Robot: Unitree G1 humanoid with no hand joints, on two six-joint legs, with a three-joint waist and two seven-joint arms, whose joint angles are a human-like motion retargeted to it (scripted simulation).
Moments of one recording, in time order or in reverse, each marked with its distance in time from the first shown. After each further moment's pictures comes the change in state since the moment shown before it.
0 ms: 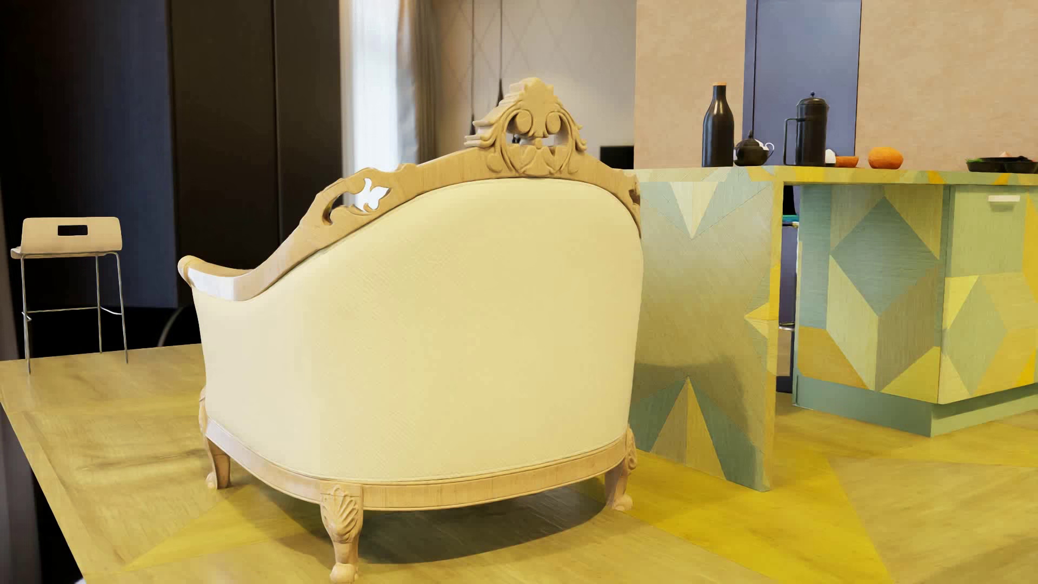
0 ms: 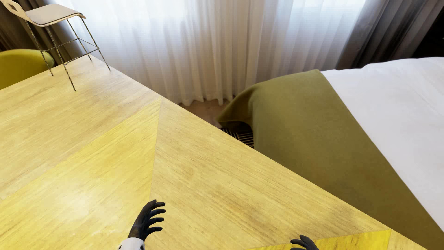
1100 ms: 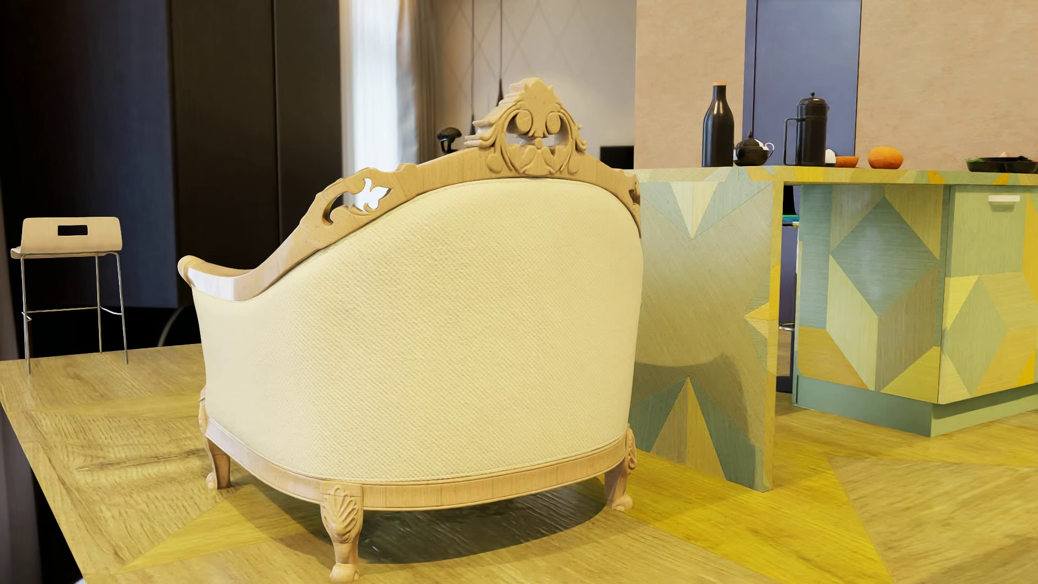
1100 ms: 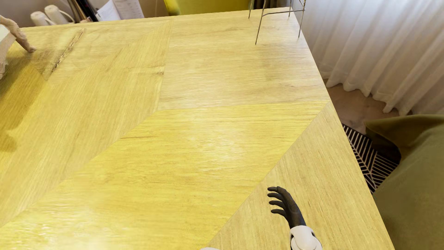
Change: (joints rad) body -0.153 -0.143 0.215 -0.026 -0.094 0.036 0.067 0.062 0.081 0.233 0.524 0.229 -0.194 -0.142 0.005 0.040 0.055 0.060 0.202 -0.108 0.123 0.196 -0.042 0.017 -0.002 0.175 -0.183 0.077 -0.122
